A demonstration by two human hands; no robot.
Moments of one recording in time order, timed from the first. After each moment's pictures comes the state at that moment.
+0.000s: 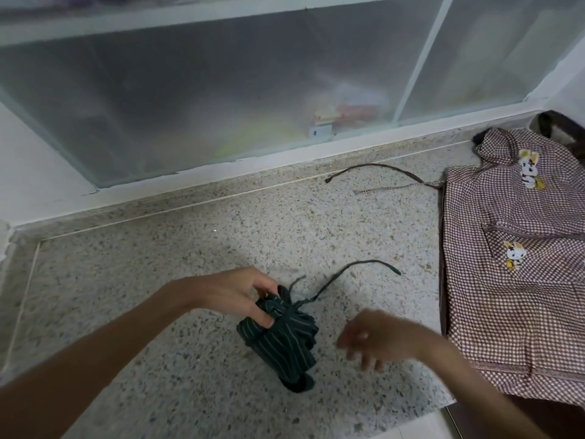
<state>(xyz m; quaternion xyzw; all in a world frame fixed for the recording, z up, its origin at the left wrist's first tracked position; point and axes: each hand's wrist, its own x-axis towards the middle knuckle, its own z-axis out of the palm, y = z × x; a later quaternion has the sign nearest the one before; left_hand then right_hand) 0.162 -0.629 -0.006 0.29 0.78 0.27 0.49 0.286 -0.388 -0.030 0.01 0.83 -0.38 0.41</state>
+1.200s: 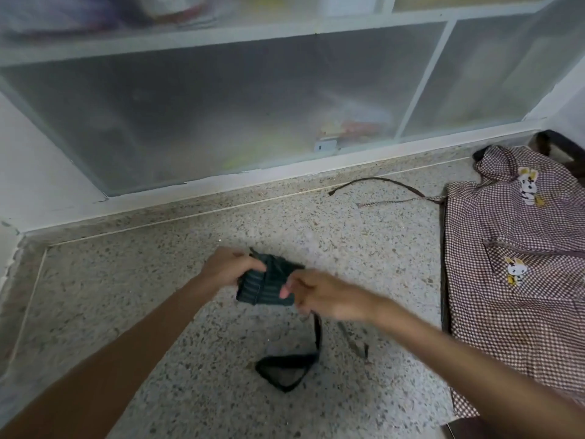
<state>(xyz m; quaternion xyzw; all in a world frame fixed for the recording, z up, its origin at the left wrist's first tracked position) 0.135 -0.628 -0.021 -0.08 0.82 0.47 0.33 0.216 -0.446 0.021 -0.05 0.82 -0.44 0.36</state>
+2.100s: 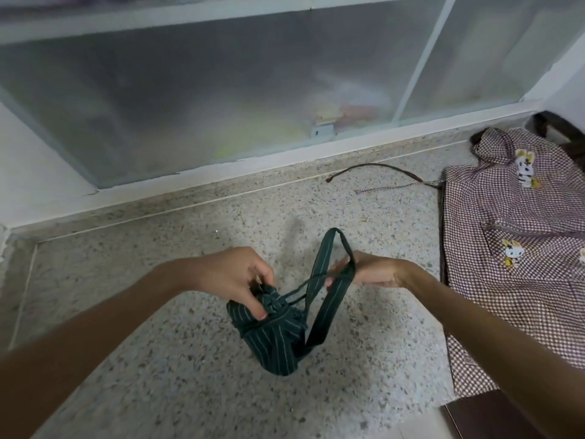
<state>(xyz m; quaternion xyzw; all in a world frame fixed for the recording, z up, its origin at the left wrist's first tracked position) 0.147 -0.635 0.027 0.32 0.77 0.28 0.48 0.198 -0.372 -0.038 0.05 0.73 -0.54 0.41</state>
